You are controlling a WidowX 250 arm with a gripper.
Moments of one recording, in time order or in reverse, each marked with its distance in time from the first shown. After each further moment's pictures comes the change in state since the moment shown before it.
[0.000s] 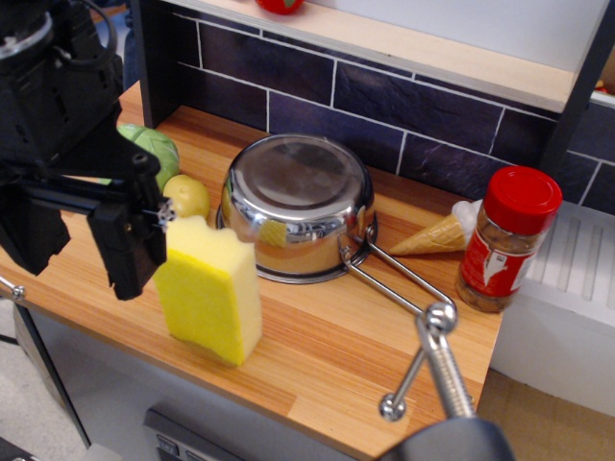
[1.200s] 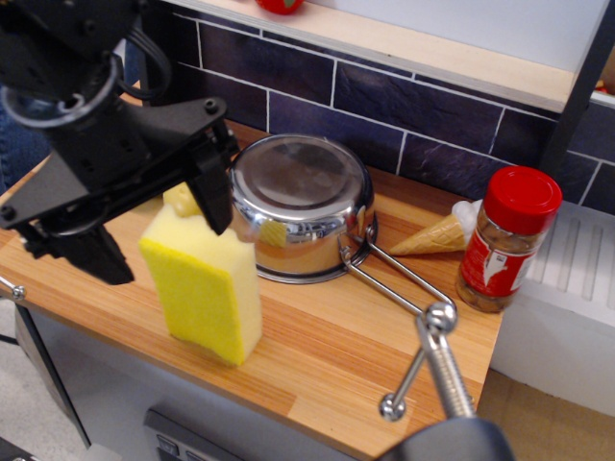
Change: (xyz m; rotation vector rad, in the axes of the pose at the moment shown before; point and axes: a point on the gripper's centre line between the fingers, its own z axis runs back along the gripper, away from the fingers) arm 0.035 -0.013 -0.017 -0.073 -0.288 0.879
